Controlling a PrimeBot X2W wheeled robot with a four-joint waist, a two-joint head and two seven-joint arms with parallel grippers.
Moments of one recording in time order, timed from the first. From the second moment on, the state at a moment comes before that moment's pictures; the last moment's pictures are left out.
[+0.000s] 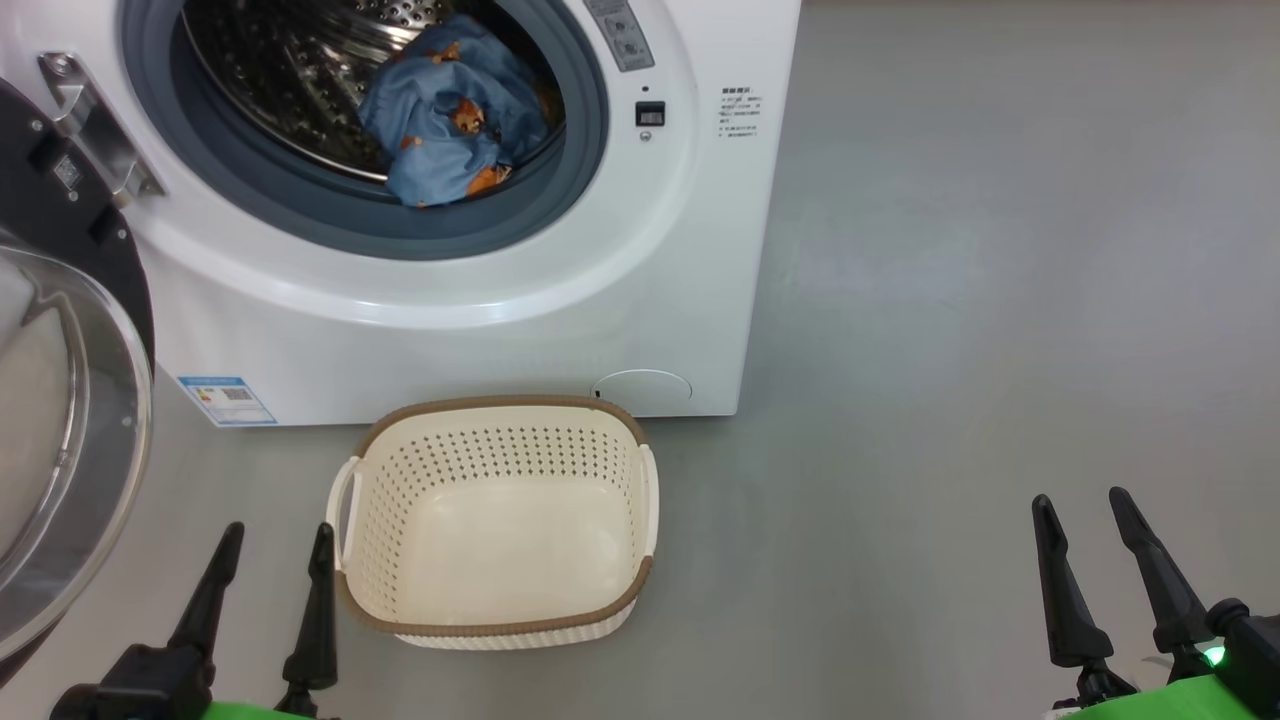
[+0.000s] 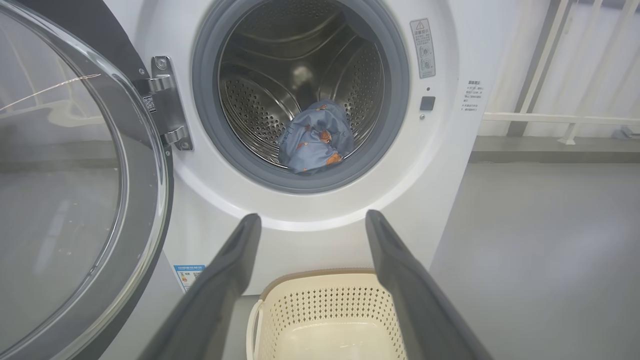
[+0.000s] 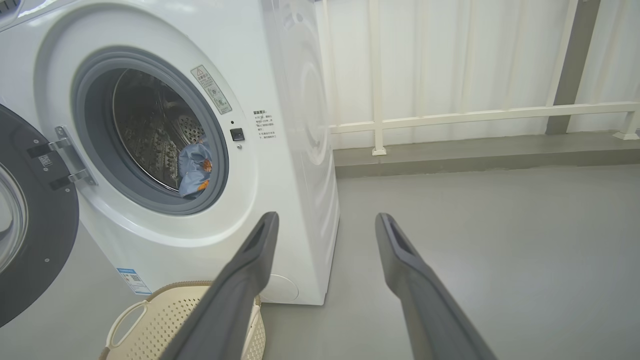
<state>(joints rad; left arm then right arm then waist) -0.06 0.10 0.05 0.24 -0.16 -0.13 -0.26 0.13 -0.13 -0.01 -0.01 0.31 0.13 -0.25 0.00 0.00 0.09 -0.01</state>
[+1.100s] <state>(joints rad) -0.05 0.04 0.09 0.21 -0.18 -0.13 -0.26 0.11 -0.21 0.03 0.00 0.31 0.13 -0.25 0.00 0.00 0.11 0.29</state>
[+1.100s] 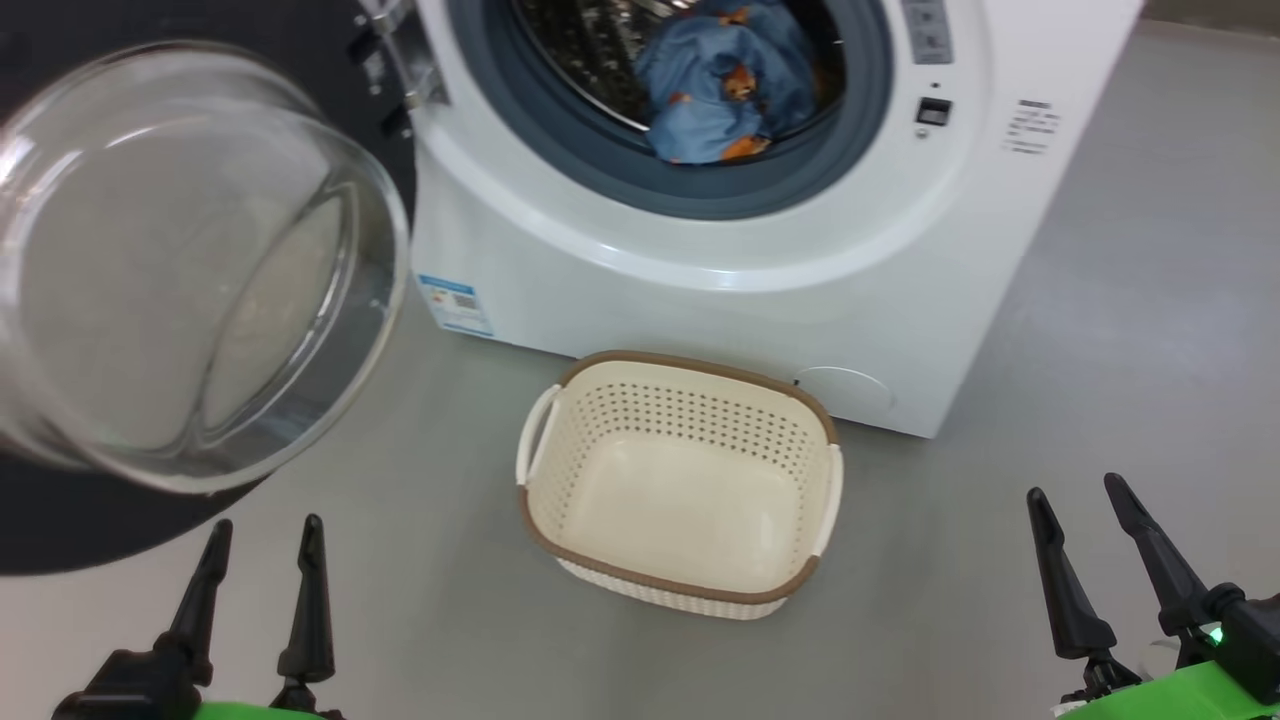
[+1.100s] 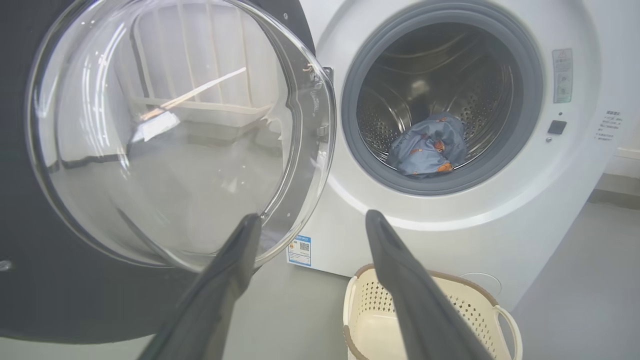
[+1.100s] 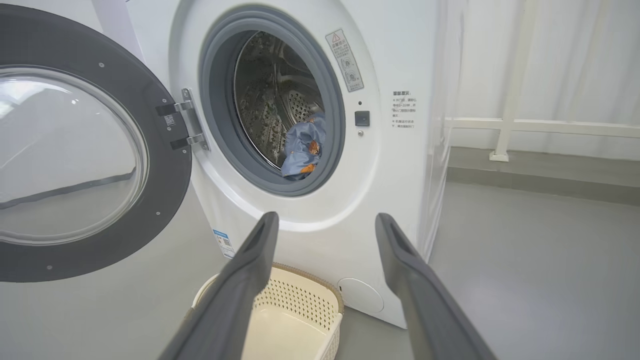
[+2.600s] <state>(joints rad) 0.09 0.04 0.19 0.11 -0.31 -0.05 -0.26 -0.06 -0.32 0.26 0.09 0.32 0.13 -0.25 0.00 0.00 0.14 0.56</state>
